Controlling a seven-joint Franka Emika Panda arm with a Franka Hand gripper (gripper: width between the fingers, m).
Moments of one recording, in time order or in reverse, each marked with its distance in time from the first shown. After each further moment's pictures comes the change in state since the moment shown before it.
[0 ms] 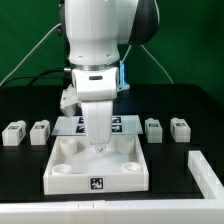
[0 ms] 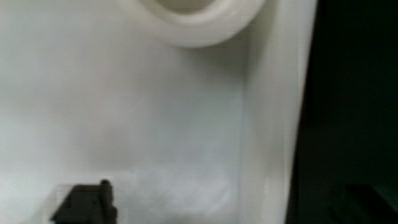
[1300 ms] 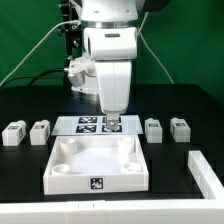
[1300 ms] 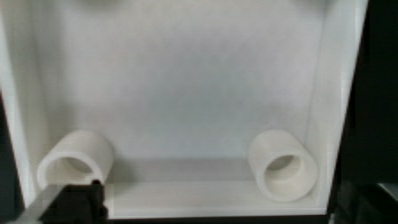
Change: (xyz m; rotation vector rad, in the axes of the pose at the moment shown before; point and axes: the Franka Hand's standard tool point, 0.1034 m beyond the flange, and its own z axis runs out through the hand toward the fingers) arm 0.021 0.047 -0.072 -0.041 -0.032 -0.013
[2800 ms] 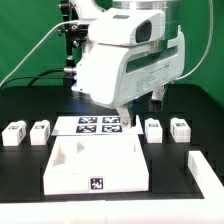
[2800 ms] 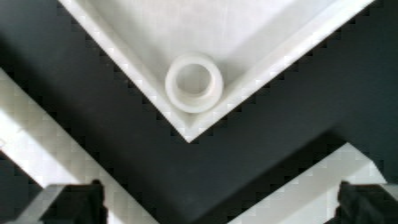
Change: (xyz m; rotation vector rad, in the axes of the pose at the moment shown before) arm 0.044 0.074 -0.030 -0.011 0.003 0.704
